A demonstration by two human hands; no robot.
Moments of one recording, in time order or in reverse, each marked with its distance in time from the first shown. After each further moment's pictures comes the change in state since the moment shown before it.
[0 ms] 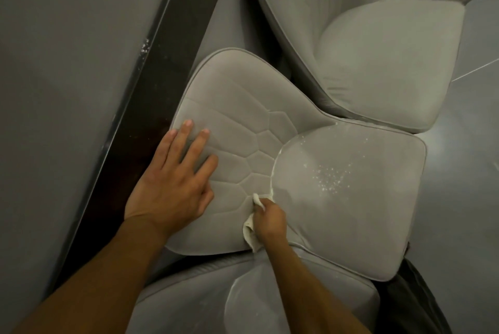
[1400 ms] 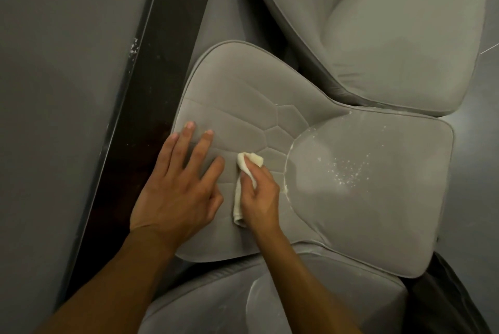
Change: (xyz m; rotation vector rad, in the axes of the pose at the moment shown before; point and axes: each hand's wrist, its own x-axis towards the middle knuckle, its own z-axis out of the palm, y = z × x) left_hand 0.000 -0.002 0.007 0.019 -0.026 0.006; right_hand -0.024 -0.090 0.005 0.489 0.209 -0.526
